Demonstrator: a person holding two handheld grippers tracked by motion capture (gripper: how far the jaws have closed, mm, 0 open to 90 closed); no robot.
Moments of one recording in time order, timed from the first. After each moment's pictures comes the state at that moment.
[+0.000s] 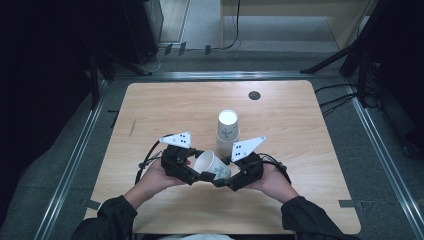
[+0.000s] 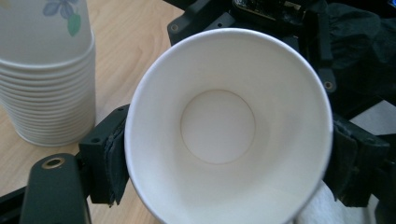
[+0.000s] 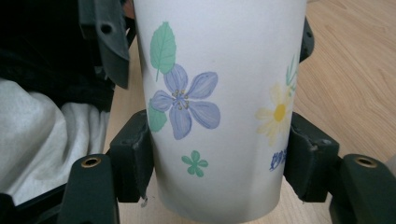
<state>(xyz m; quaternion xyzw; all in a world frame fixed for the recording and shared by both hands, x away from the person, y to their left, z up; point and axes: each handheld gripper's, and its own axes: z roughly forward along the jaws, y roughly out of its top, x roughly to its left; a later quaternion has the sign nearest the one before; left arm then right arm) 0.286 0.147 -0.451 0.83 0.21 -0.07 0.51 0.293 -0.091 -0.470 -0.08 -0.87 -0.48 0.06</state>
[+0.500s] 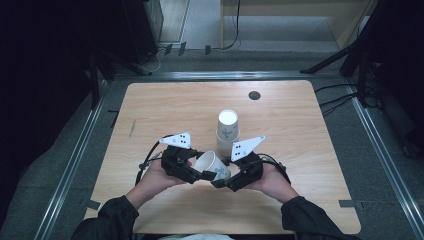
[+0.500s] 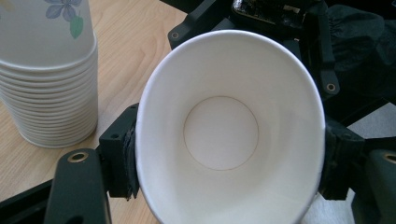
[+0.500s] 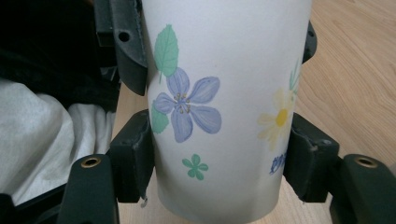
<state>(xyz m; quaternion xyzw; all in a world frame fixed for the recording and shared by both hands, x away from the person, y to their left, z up) 0.286 0.149 -0.451 0.84 0.21 -0.07 0.50 0.295 -0.091 -0.473 -0.09 -0.87 -0.48 0.08</state>
